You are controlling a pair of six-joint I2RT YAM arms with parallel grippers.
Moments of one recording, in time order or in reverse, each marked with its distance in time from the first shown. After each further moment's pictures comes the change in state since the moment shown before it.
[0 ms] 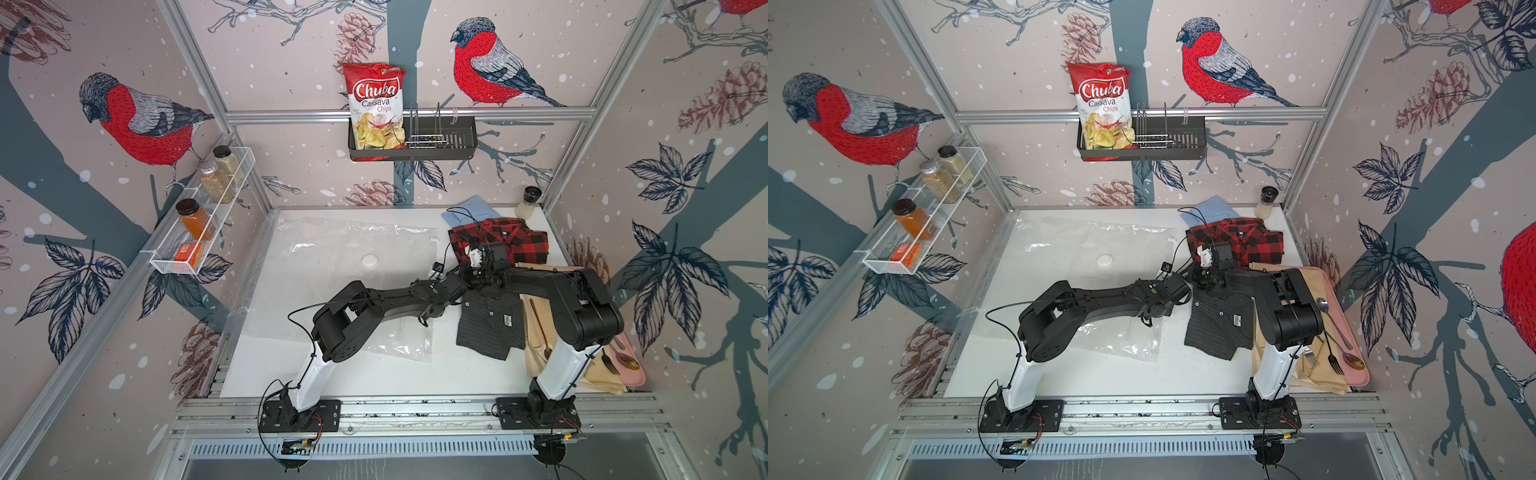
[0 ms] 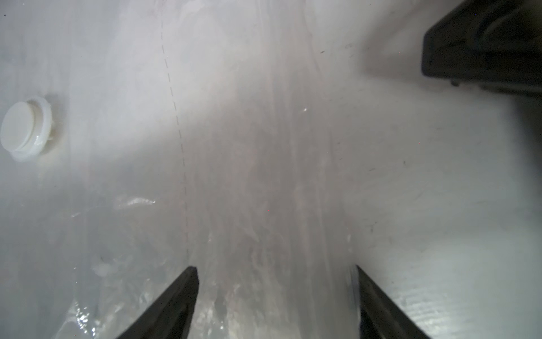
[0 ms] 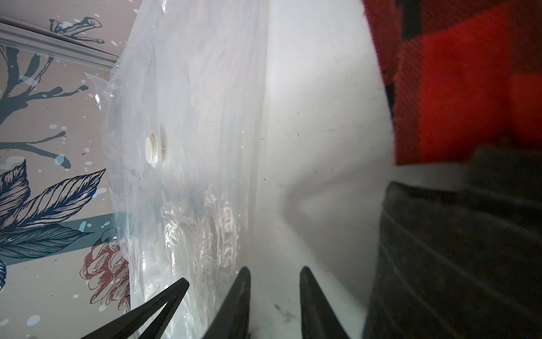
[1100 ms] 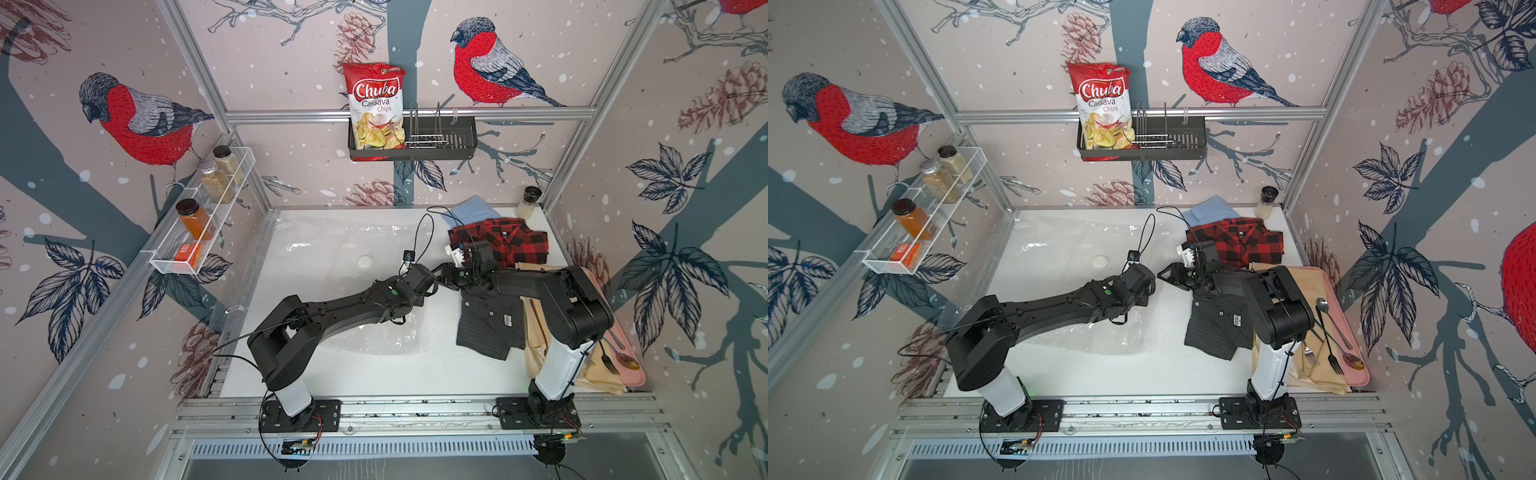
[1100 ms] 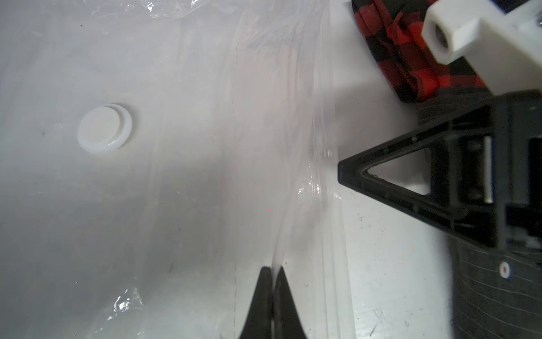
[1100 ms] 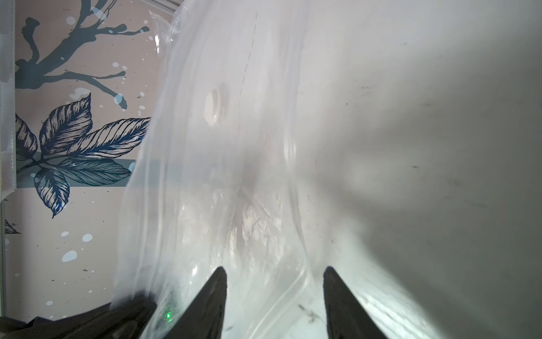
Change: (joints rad) left arm 0.094 -0.460 -0.386 0.238 0.127 -0.058; right arm 0.115 0.051 0.043 0.098 -0.153 0.001
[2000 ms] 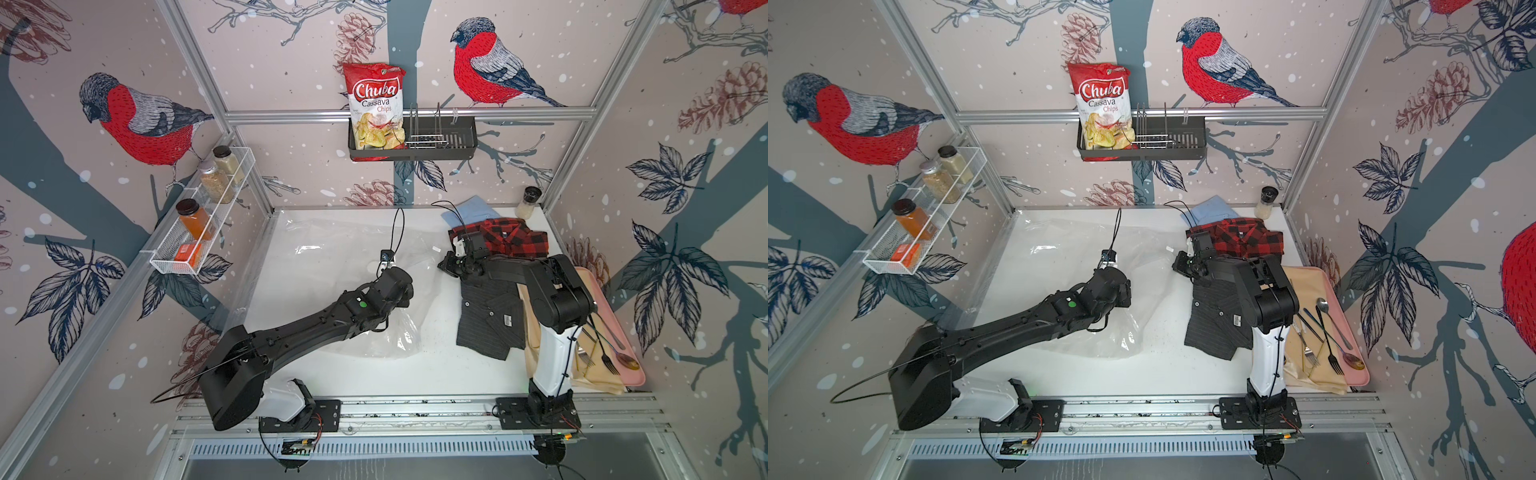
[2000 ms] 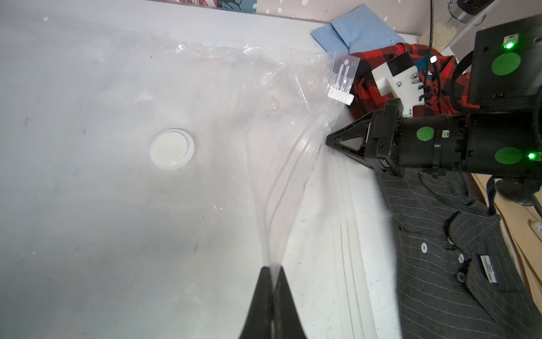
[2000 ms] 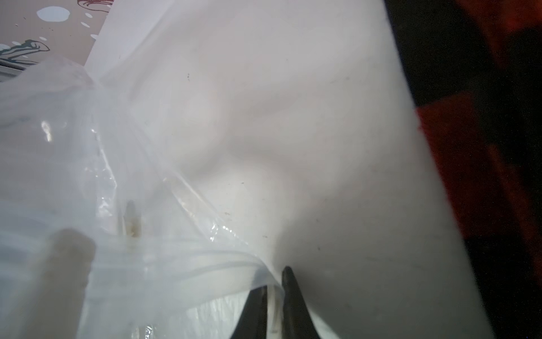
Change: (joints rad) left arm 0.023 -0.299 -0.184 0.050 0.014 -0.026; right arm -0.013 0.140 0.198 -0.144 0.362 0.056
